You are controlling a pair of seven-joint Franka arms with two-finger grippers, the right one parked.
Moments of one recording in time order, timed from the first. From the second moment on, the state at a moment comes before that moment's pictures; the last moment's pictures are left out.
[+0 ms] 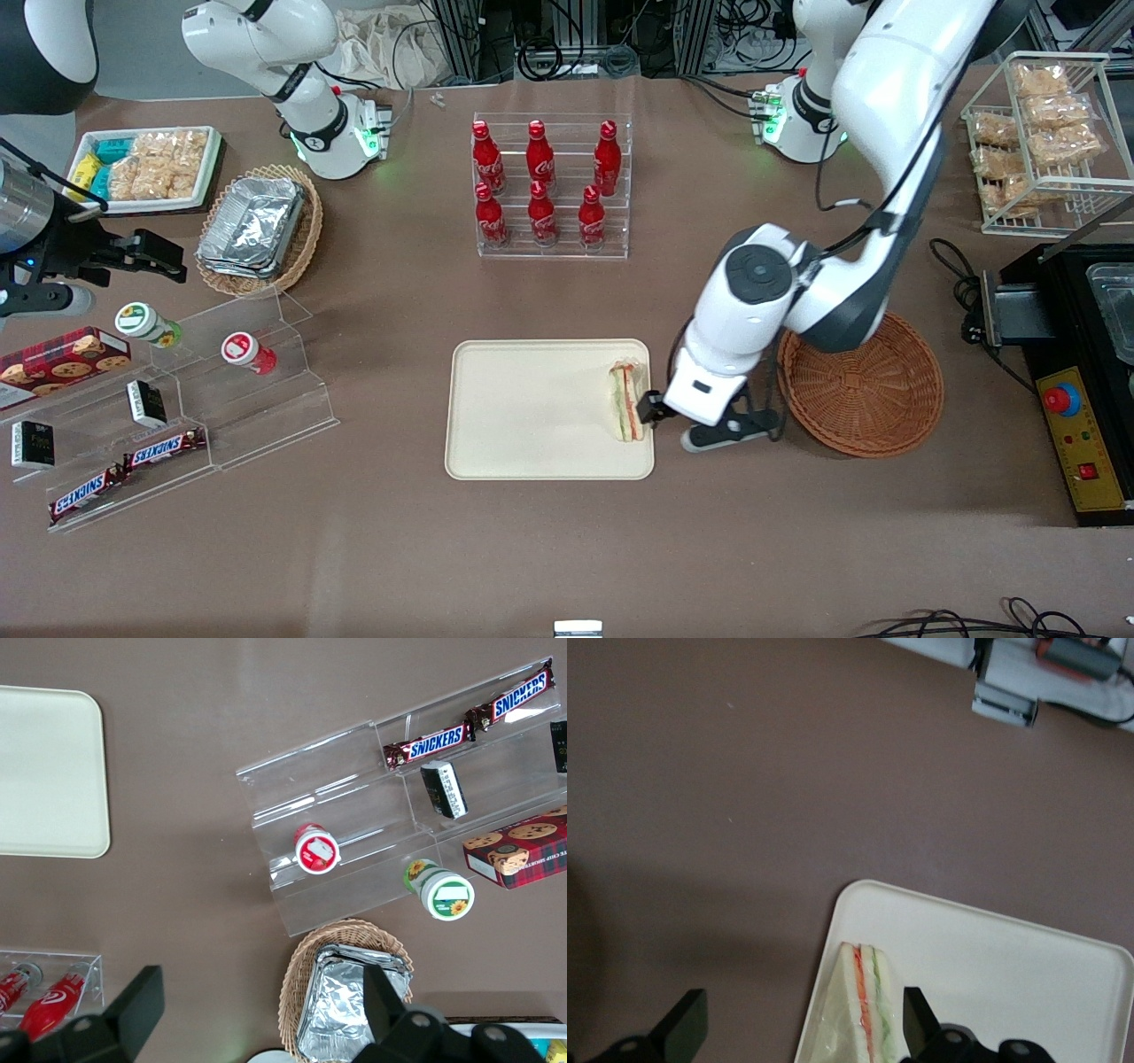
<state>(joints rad) -0.17 0.55 -0.38 -1.52 0.30 2.30 -0.93</state>
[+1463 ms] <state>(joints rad) 0.01 -0.01 -0.09 -1.52 -0.04 1.38 -0.21</state>
